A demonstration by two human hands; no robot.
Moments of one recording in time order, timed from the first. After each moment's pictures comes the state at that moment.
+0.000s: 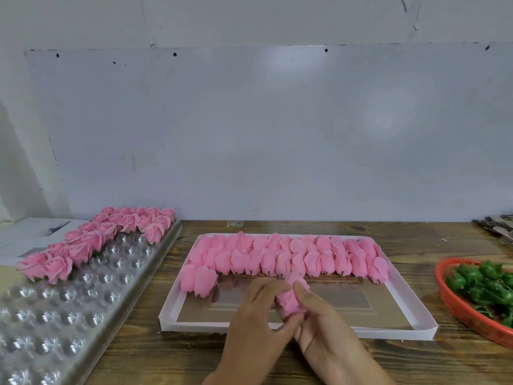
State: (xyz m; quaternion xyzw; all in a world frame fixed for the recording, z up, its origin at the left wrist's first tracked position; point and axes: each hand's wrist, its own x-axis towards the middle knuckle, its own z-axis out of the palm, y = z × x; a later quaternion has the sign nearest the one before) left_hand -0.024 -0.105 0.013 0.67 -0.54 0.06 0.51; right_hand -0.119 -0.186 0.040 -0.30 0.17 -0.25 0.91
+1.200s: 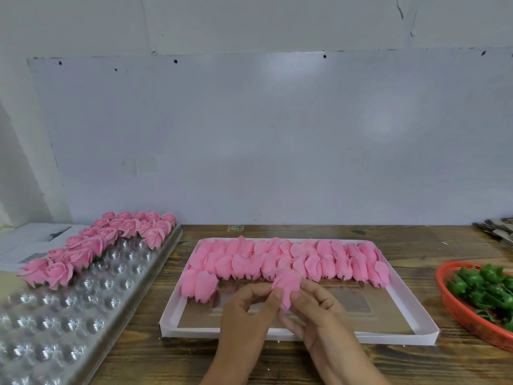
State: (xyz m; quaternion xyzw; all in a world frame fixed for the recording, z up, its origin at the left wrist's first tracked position) left_hand -0.017 -0.103 0.031 0.64 -0.34 -0.18 0.66; right_hand -0.120 -0.190 0.035 -0.40 0.19 -0.32 0.84
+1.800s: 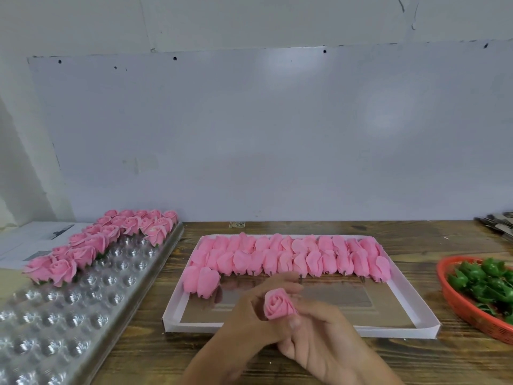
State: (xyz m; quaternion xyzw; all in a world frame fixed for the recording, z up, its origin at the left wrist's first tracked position) left_hand -0.009 -0.088 0.042 0.51 -0.46 -0.37 0.63; right_hand -0.129 -0.183 0.052 -0.30 0.07 -0.06 0.95
